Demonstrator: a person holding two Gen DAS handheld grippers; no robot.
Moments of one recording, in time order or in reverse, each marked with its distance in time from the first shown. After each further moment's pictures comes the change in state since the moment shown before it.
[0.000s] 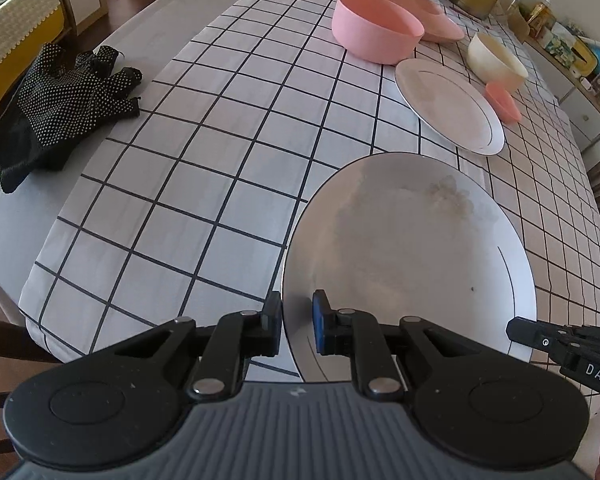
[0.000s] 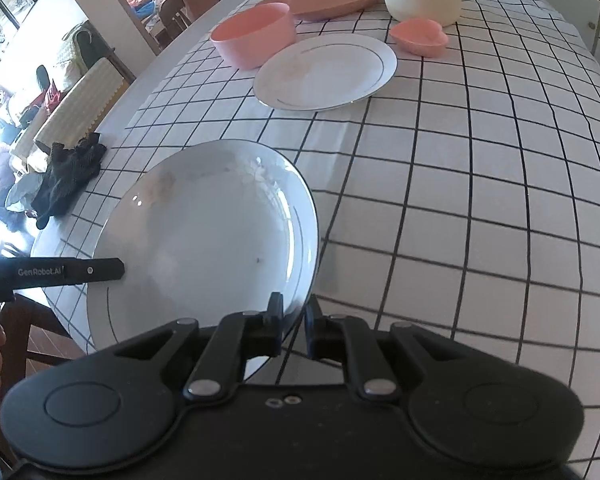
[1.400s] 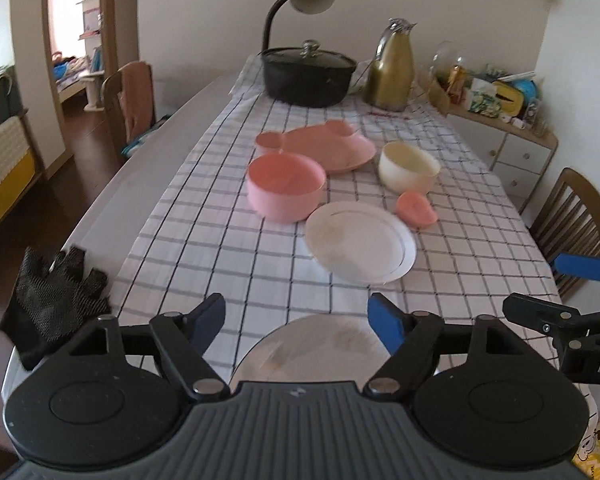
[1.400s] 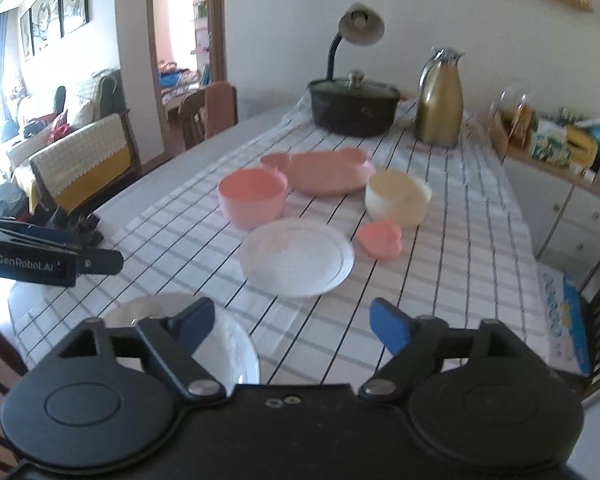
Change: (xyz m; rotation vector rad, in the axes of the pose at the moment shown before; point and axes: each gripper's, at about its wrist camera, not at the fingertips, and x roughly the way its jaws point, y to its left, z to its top) left arm -0.080 -0.069 0.044 0.223 -0.374 -0.049; right arm -0.095 0.023 0.046 -0.277 -0.416 -0.182
